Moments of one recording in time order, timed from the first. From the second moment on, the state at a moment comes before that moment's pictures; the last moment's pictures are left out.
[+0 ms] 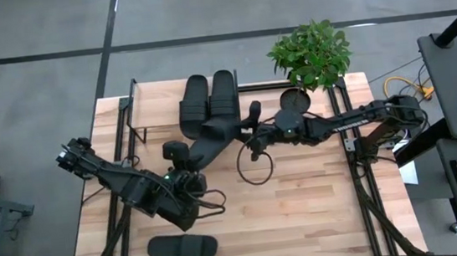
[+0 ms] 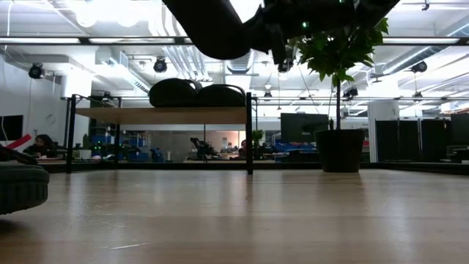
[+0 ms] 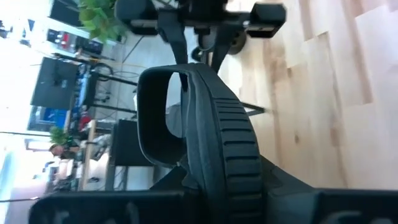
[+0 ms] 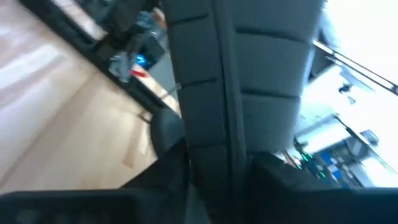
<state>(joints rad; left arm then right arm) -0.54 1.59 1.76 -1.37 -1.05 -0.10 -0.05 1.51 0.89 0.52 0.18 -0.88</state>
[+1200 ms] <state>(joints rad) -0.28 1.40 1.52 -1.57 -1.34 -0.27 -0.05 1.36 0.90 0.44 0.37 -0.65</state>
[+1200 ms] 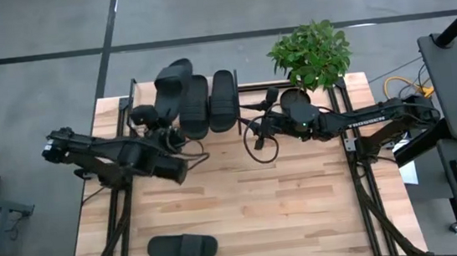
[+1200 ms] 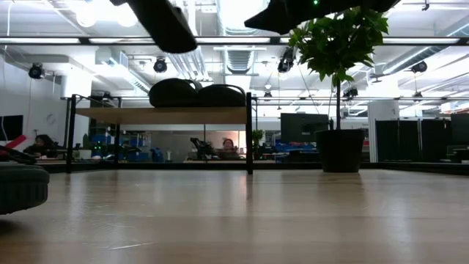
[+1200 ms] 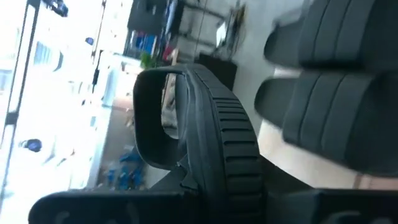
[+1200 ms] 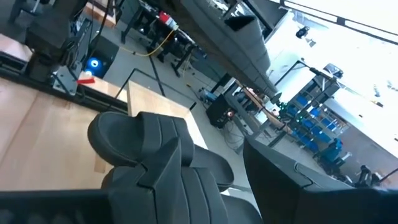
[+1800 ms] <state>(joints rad) -0.21 1.17 1.08 -1.57 -1.21 -0.38 -0.05 1.36 0.90 0.37 0.37 -0.63</state>
